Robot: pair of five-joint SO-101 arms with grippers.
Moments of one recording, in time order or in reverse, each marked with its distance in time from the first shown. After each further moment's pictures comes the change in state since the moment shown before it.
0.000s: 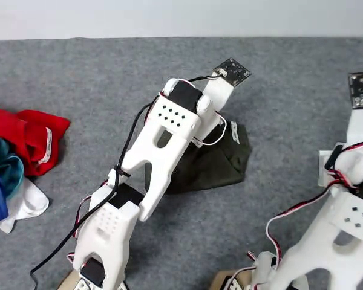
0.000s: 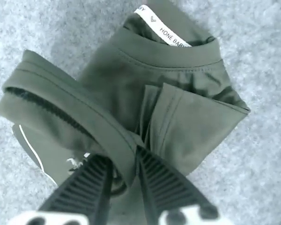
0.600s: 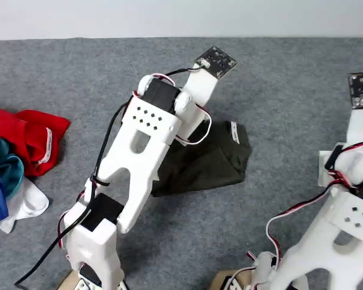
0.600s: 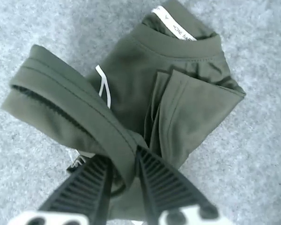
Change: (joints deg) left arm -1.9 -16.1 12.0 0.2 -0.5; right arm 0.0 0.0 0.0 0.0 0.0
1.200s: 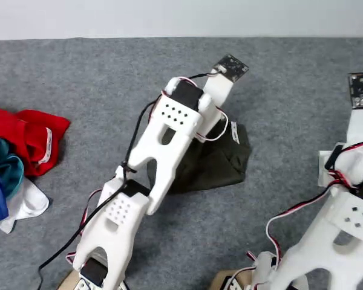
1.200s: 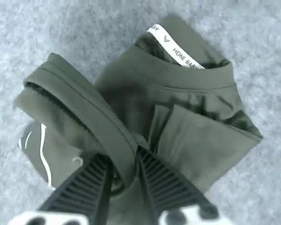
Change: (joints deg) left arm 1.9 27.3 -25.1 0.0 2.2; right arm 0.0 0.0 0.0 0.0 0.0
